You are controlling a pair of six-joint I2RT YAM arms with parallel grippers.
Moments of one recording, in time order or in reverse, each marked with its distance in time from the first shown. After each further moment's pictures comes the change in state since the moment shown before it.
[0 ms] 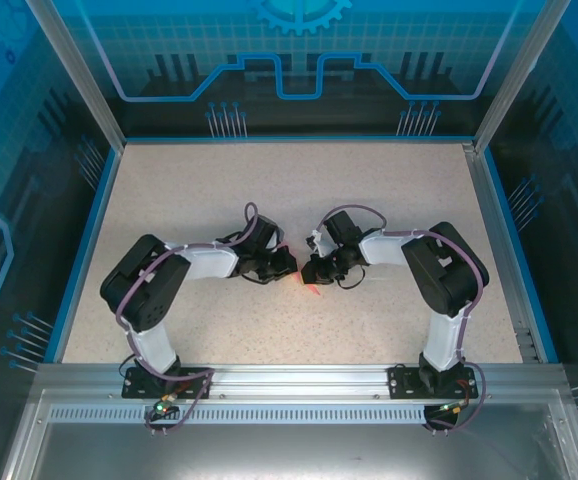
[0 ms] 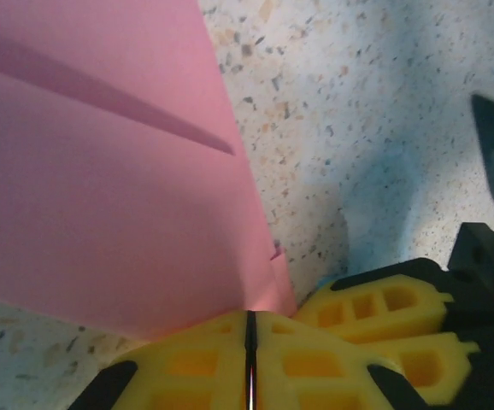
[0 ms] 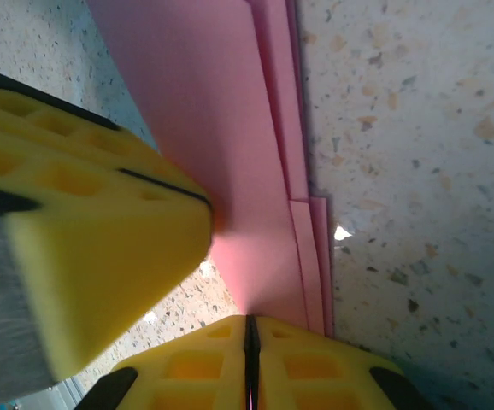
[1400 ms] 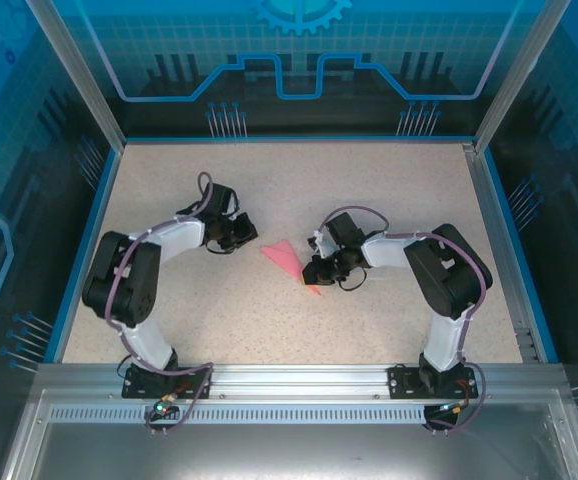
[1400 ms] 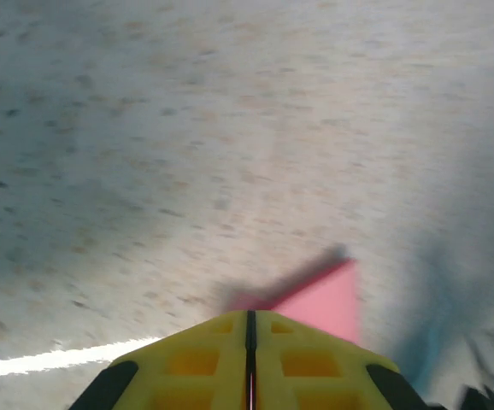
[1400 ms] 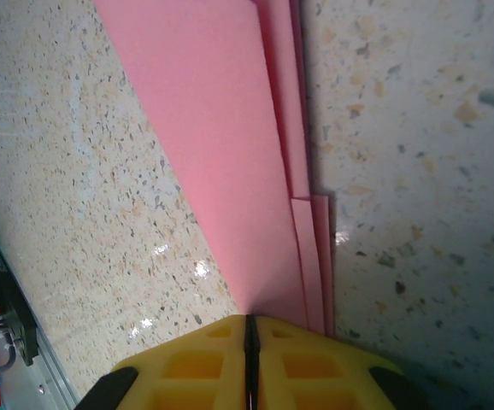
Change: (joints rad) left arm 0.306 -0.086 0.138 -0.245 -0.064 0.182; right arm -0.002 -0.022 -0.032 0.026 0.016 0.001
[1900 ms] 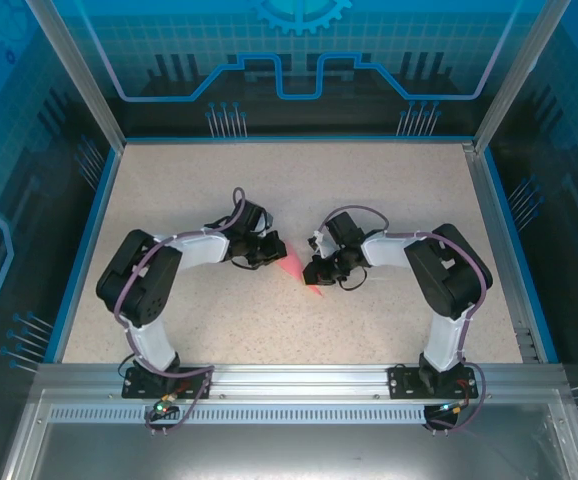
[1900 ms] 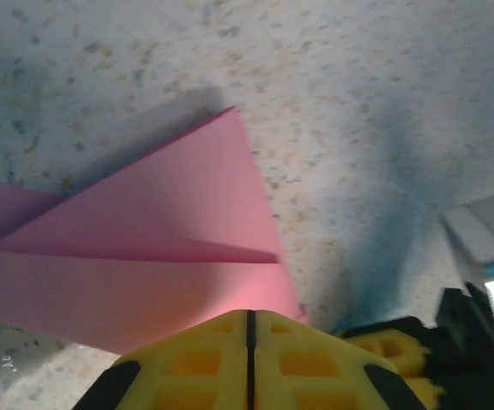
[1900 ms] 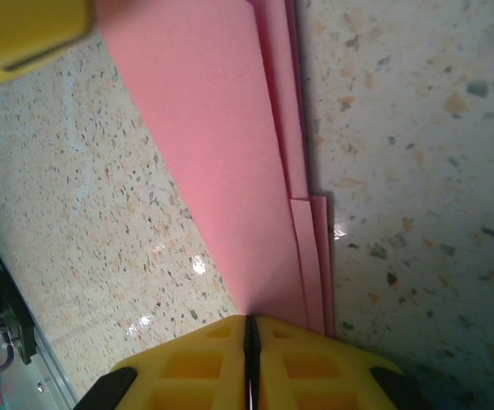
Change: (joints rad) left arm -0.183 0.099 -0.048 0.130 0.080 -0.065; right arm 0.000 -0.001 0.014 -0.034 0.007 -0.005
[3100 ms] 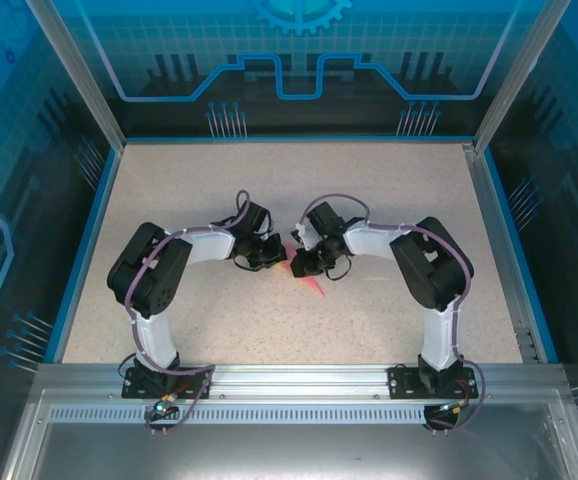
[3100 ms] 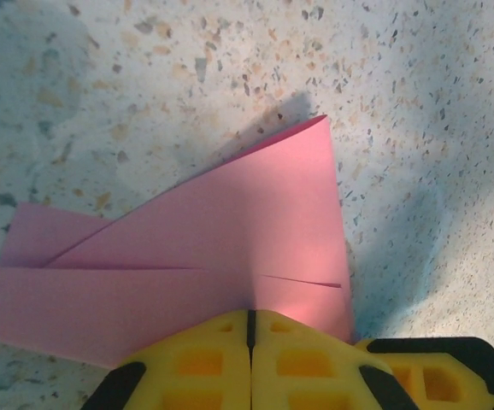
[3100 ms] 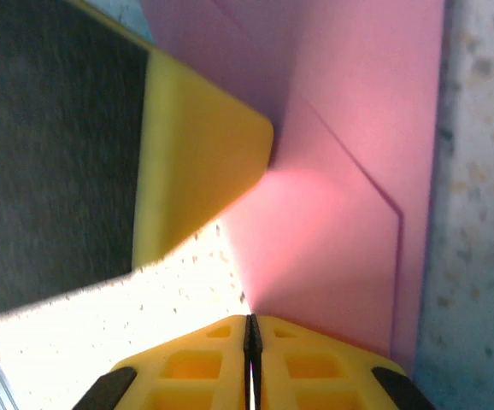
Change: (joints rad) left arm -0.002 0.072 0.045 -0.047 -0.018 -0.013; right arm 0.057 0.090 0.185 -0.106 0.080 -0.117
